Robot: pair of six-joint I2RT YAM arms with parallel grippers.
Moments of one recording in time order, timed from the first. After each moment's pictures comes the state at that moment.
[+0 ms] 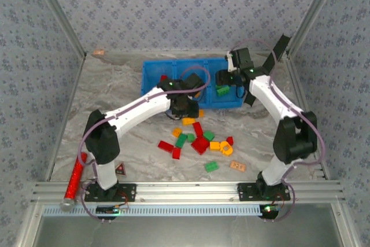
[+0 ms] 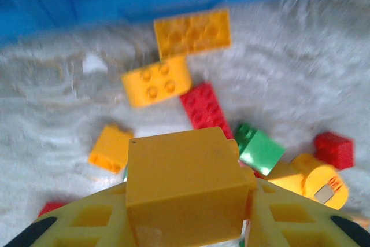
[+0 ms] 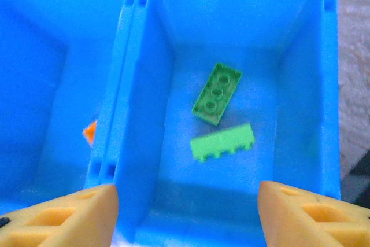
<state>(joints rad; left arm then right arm) -0.88 1.84 1.72 -1.06 -0.05 -0.75 0.29 1.62 1.37 -0.60 -0.03 0.16</state>
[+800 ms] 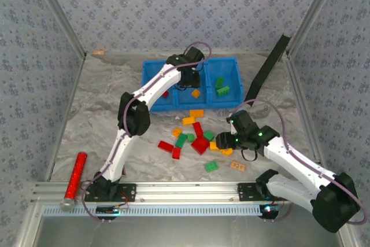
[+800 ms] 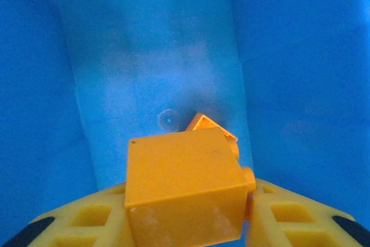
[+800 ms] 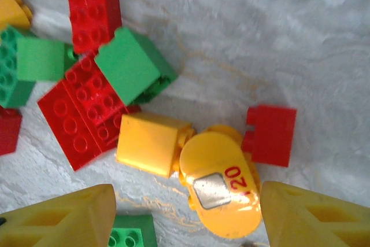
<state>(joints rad) -0.67 2.41 2.37 -1.10 -0.07 -0.57 0.60 0.98 0.60 -0.71 -0.10 0.48</state>
